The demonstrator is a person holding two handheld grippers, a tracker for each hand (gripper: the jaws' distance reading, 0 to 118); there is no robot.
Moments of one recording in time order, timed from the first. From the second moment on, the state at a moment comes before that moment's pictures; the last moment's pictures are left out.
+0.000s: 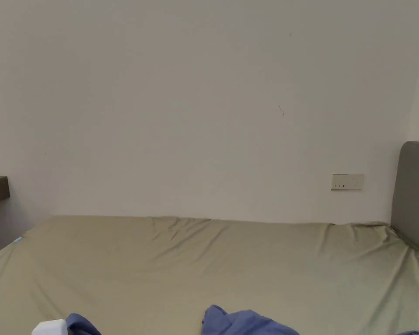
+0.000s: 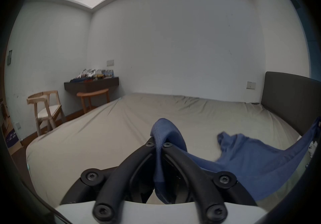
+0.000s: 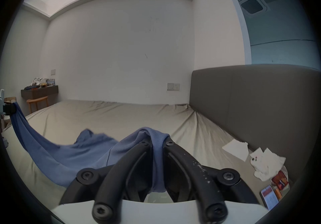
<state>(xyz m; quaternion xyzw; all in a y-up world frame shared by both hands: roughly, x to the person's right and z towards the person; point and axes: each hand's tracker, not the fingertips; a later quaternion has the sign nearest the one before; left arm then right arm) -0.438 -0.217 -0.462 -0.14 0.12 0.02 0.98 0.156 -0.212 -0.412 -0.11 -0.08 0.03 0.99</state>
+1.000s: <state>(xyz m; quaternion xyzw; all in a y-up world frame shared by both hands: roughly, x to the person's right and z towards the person) -0.467 -0.290 -0.303 -0.35 0.05 -0.03 0.93 0.181 -0.290 -0.223 -0.30 -0.04 0.08 0.95</state>
